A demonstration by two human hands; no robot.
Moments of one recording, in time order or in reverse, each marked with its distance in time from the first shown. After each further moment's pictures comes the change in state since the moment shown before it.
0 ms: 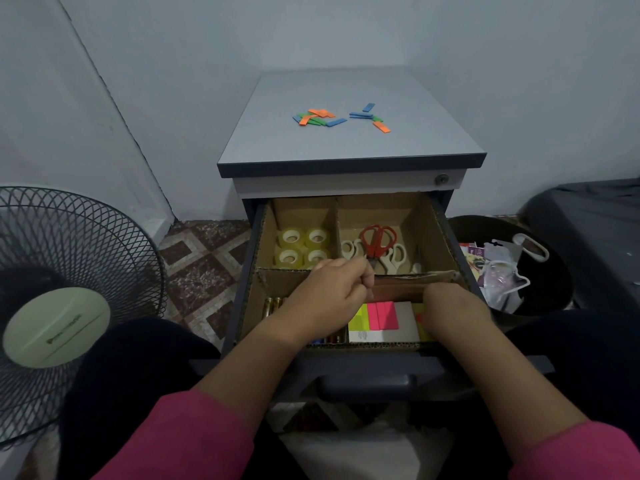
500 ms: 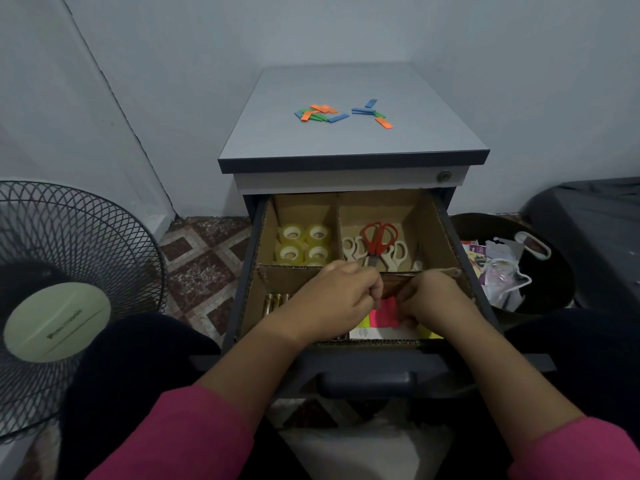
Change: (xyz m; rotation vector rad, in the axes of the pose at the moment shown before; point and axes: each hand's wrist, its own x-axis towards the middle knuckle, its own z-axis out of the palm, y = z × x) left_hand 0.001 0.001 0.003 0.156 -0.100 0.092; right_hand 0.012 -0.009 -0.003 0.503 -0.135 -0.001
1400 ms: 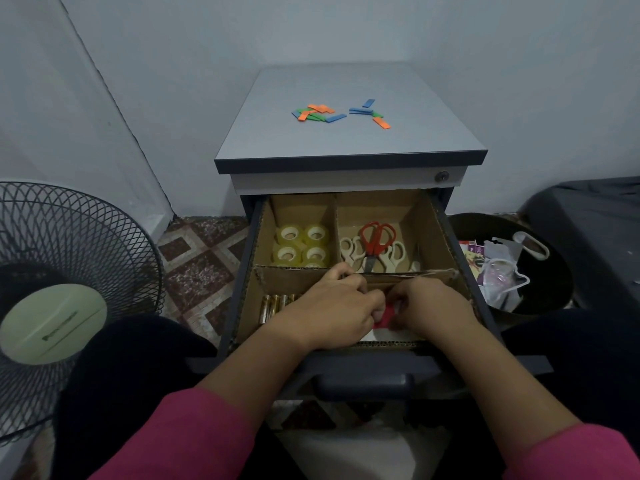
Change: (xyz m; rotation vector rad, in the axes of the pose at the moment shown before) left_hand 0.005 0.006 0.007 0.305 -0.101 0.120; right_hand -0.014 0.003 0.001 -0.348 0.069 -0.275
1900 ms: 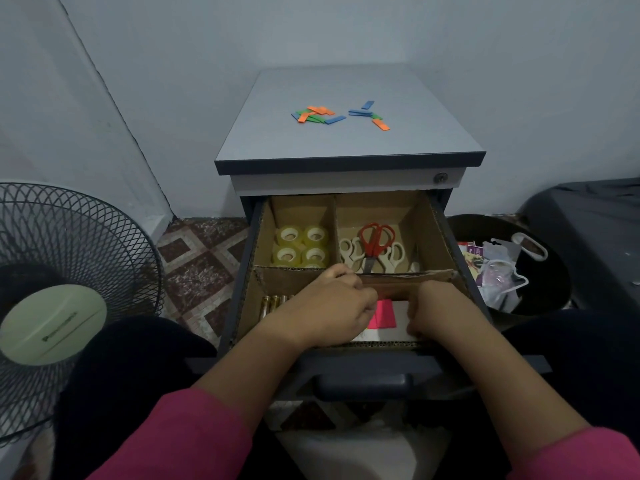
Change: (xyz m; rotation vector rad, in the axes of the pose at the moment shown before) left_hand -0.003 -0.003 -0.002 0.016 0.071 -0.006; right_hand 0.016 0.012 0.007 -0.052 -0.152 0.214
